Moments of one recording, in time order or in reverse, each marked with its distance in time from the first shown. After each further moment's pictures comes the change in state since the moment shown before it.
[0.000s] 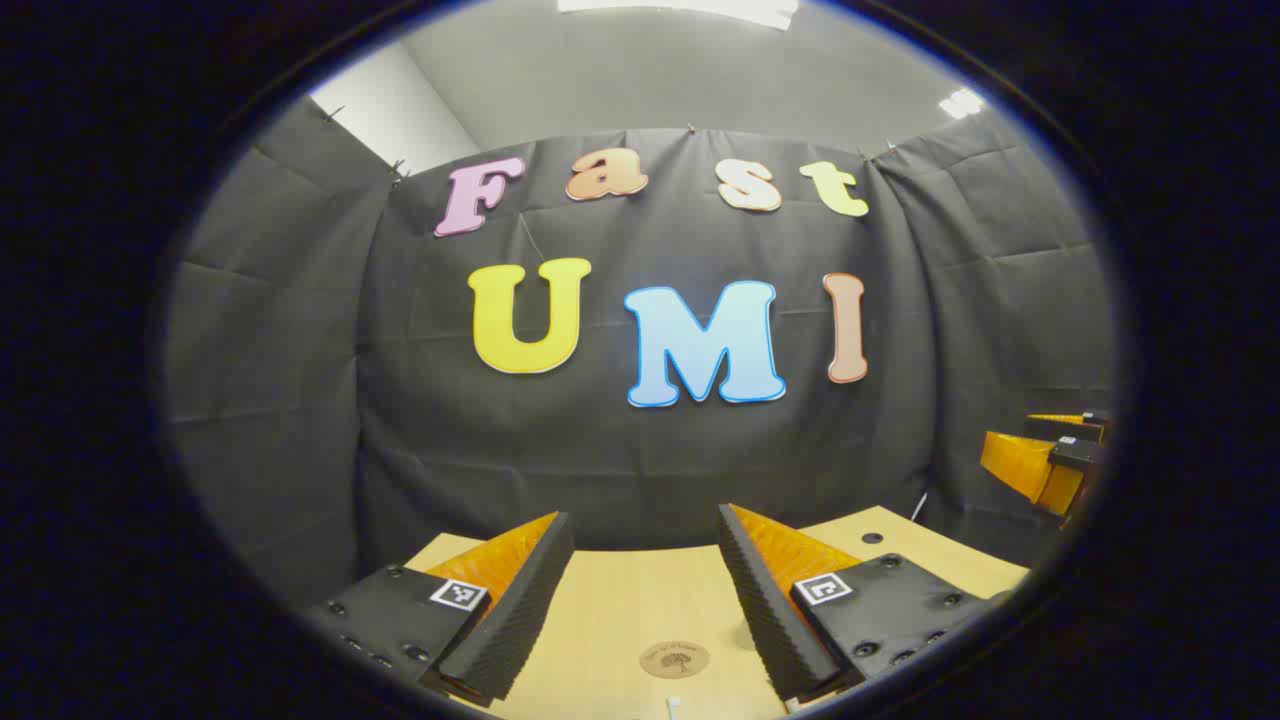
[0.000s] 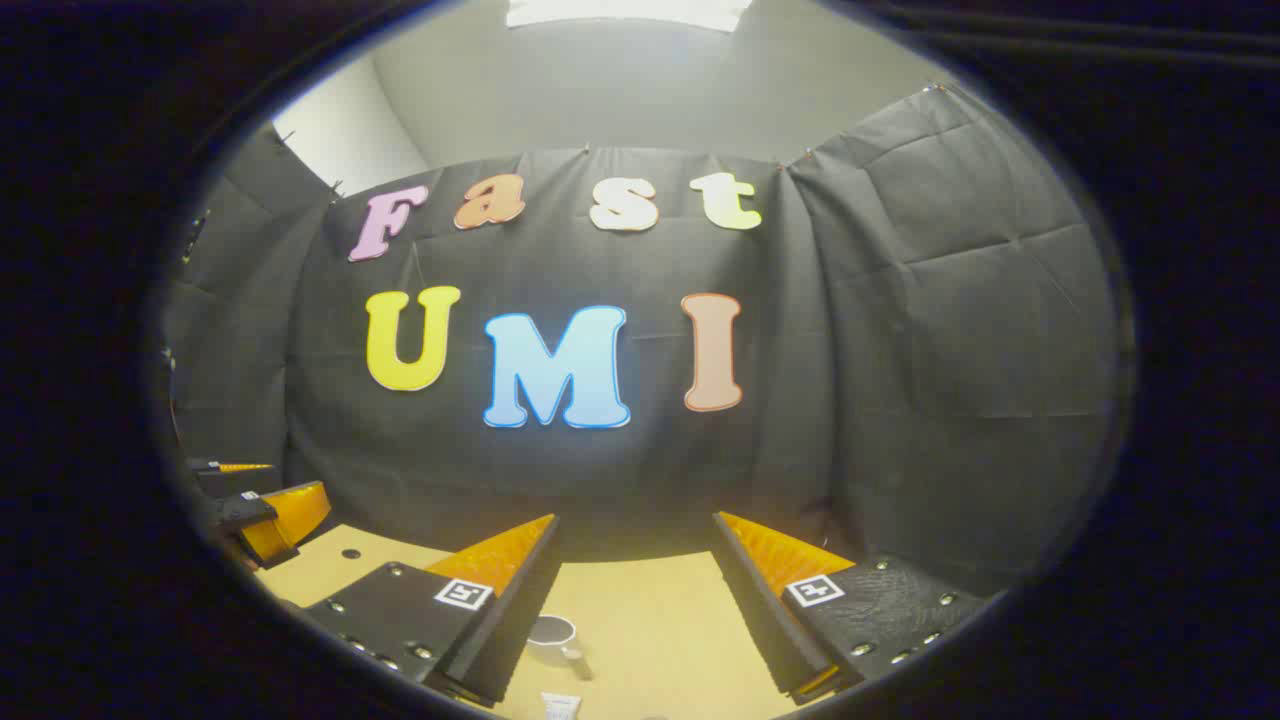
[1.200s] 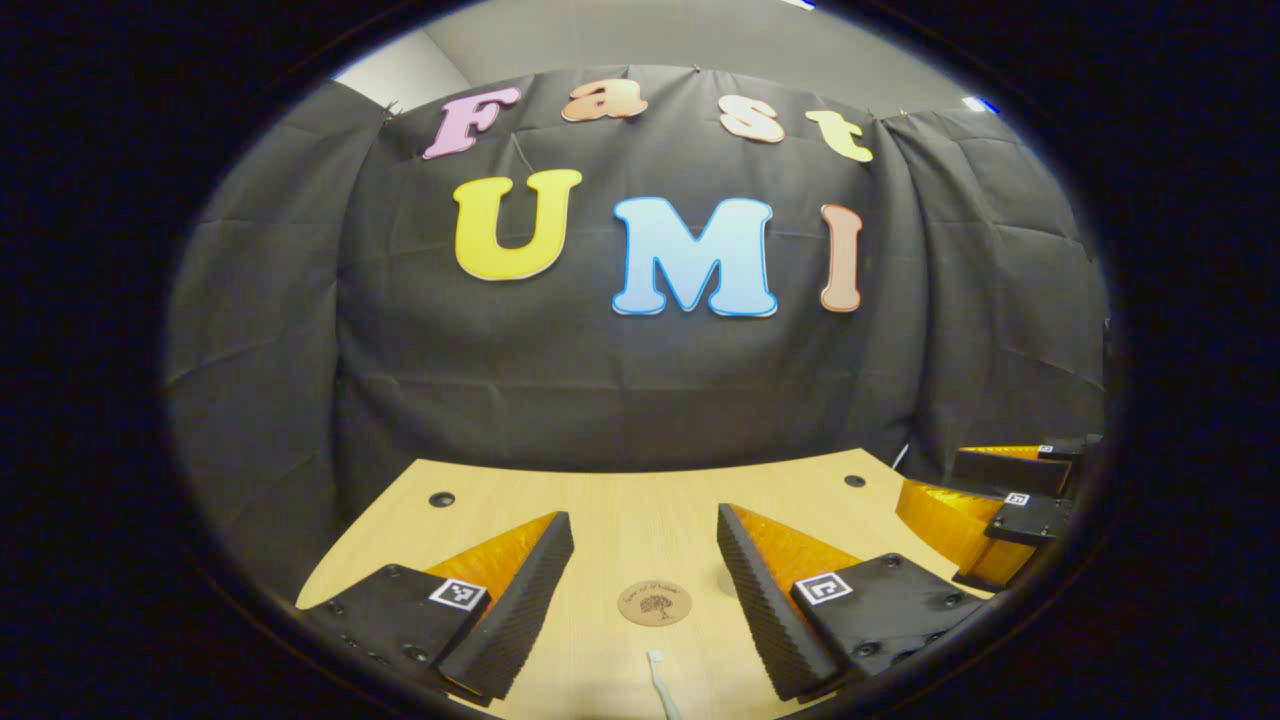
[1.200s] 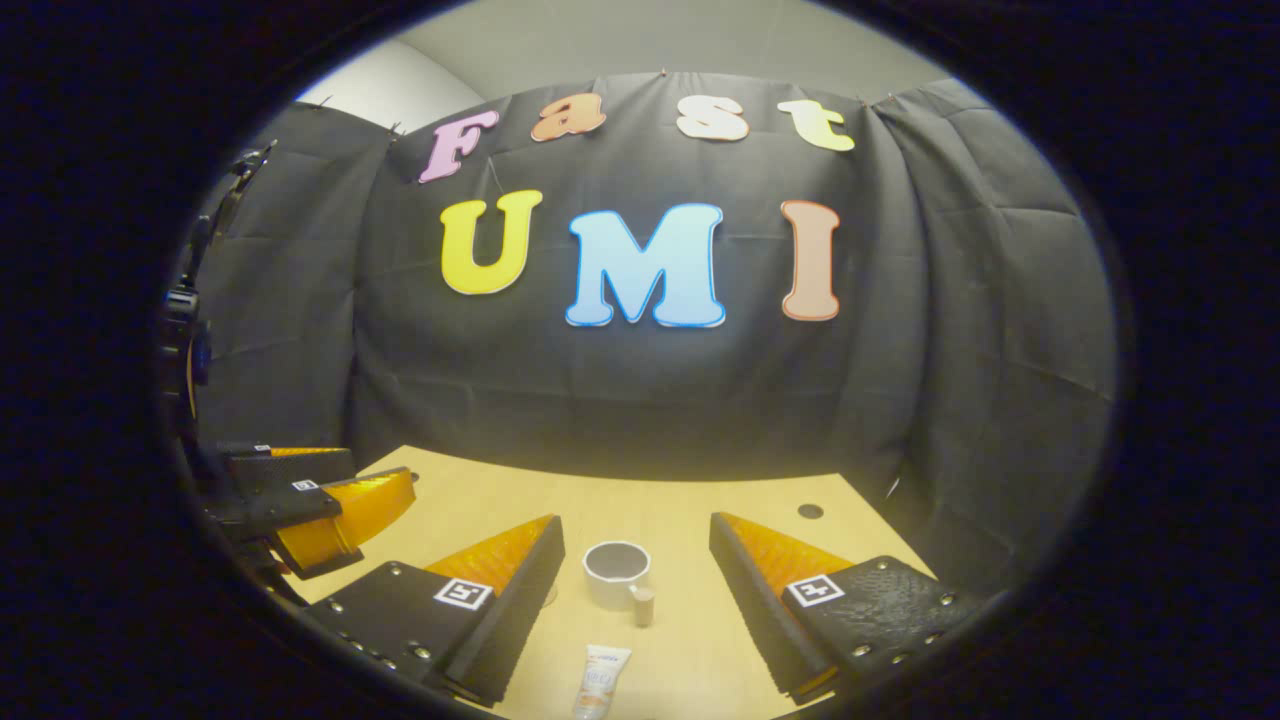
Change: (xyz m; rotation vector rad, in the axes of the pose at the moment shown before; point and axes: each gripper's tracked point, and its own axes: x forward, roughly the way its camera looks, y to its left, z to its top) left arm -0.018 0.002 -0.074 -0.067 0.271 -0.027; right arm 0.000 0.071 -0.107 -0.039 0.294 0.214
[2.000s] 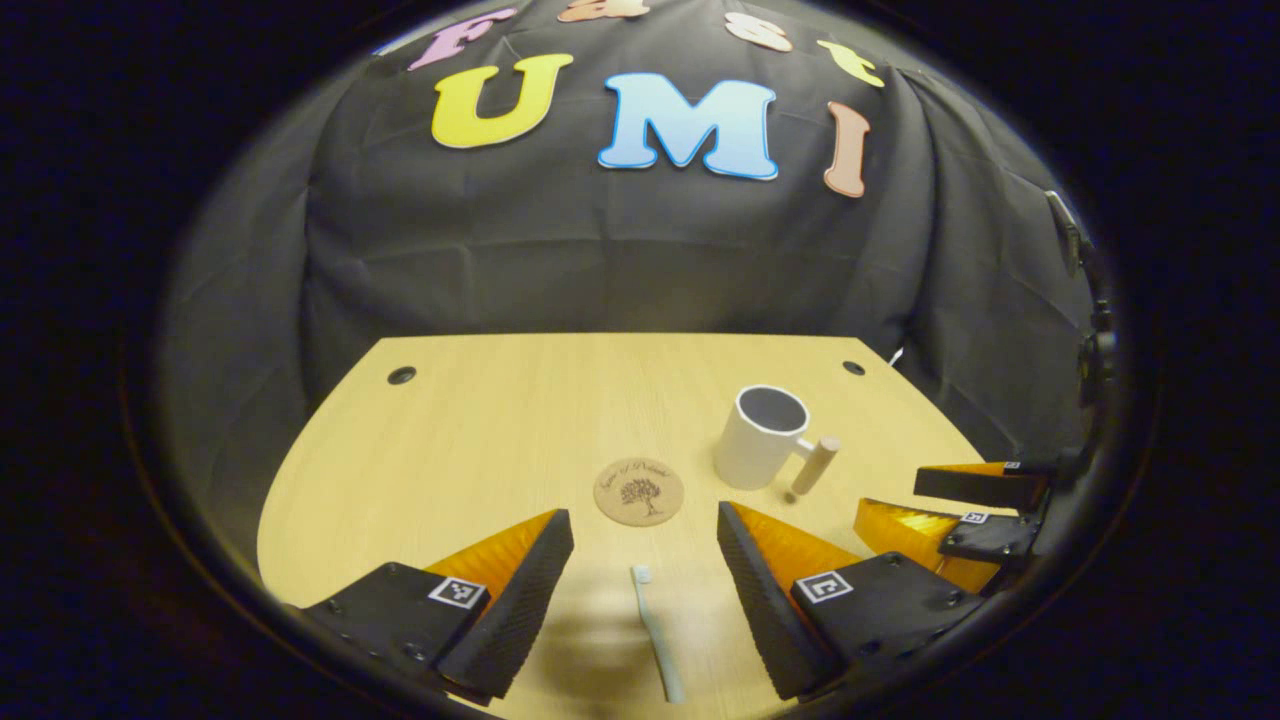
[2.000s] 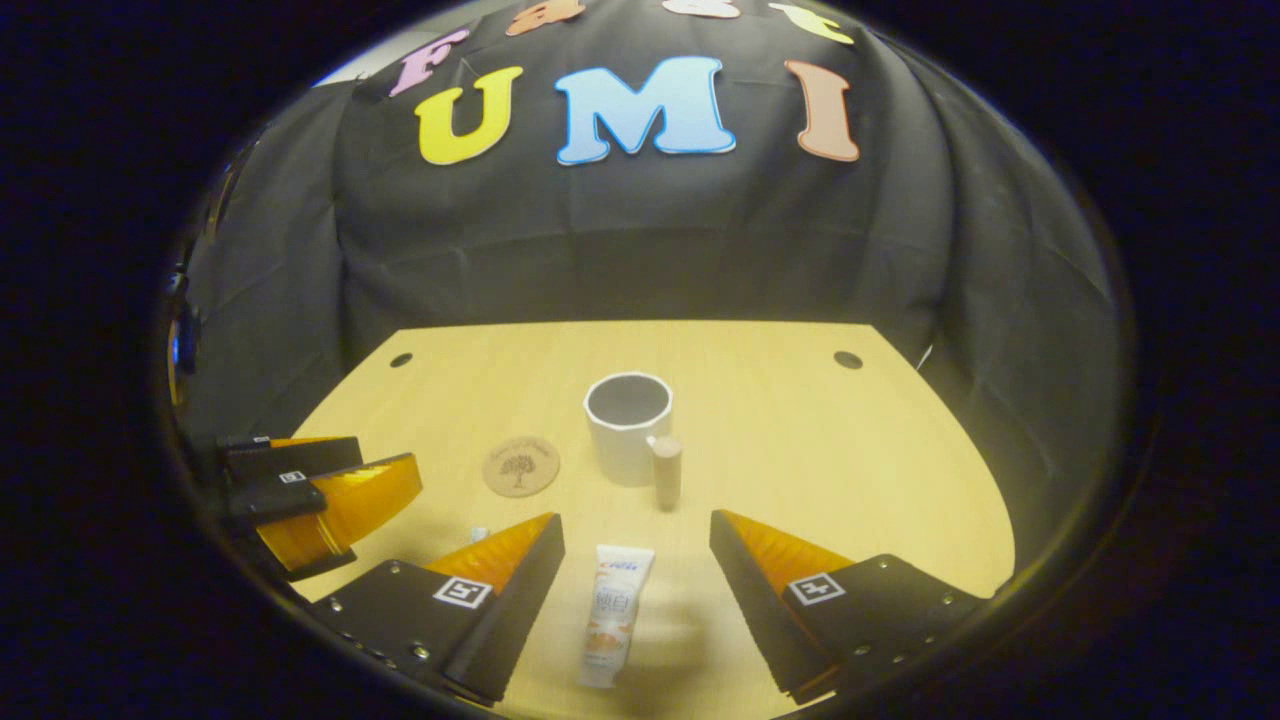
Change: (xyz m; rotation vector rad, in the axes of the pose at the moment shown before) left arm 0.000 -0.001 -0.119 -0.035 0.361 -0.044; right arm 0.030 0.010 -0.149 0.052 0.422 0.032
